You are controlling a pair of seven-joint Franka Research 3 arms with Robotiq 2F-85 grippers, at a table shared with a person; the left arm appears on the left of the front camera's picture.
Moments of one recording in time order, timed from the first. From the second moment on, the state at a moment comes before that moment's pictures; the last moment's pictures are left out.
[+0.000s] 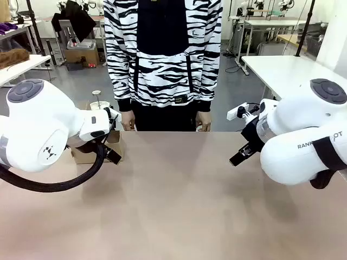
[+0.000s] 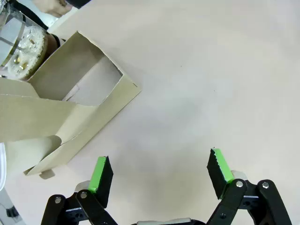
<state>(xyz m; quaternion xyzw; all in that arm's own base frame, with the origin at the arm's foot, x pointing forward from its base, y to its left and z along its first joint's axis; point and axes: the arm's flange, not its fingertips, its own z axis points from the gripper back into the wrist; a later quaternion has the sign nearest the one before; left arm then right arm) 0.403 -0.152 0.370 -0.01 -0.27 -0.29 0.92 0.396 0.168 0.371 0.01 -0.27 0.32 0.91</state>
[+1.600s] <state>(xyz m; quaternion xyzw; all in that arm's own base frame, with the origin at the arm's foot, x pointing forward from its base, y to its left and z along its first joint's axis) 0.403 -0.152 0.370 -0.01 -0.27 -0.29 0.92 0.434 0.130 0.476 0.06 -0.30 0.34 0.89</state>
